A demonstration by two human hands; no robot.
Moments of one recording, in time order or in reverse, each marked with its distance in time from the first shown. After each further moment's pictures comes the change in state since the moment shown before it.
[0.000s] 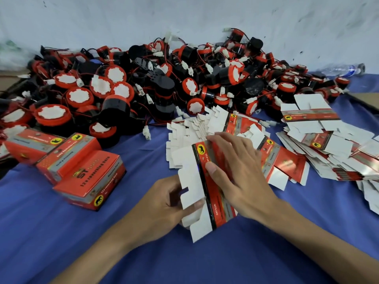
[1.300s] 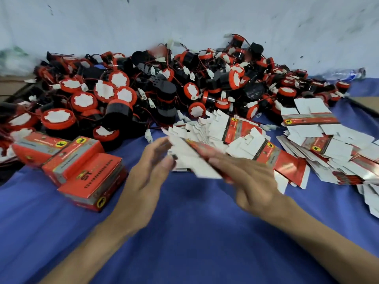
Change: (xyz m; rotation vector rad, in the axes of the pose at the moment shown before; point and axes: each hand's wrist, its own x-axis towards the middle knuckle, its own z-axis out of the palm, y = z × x) left_hand 0.007 0.009 -0.016 -0.040 0.400 0.023; right_hand 0.002 0.020 0.000 0.019 0.335 -0.608
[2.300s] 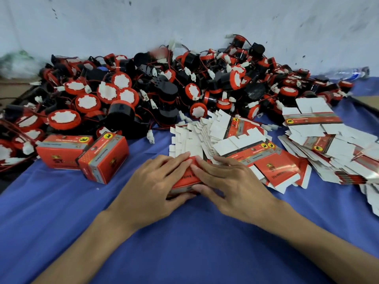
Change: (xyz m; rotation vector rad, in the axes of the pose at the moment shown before) left_hand 0.009 -0.022 -0.014 1.208 -0.184 0.638; right_hand 0.001 -0.013 0.009 -0.113 -0.394 0.136
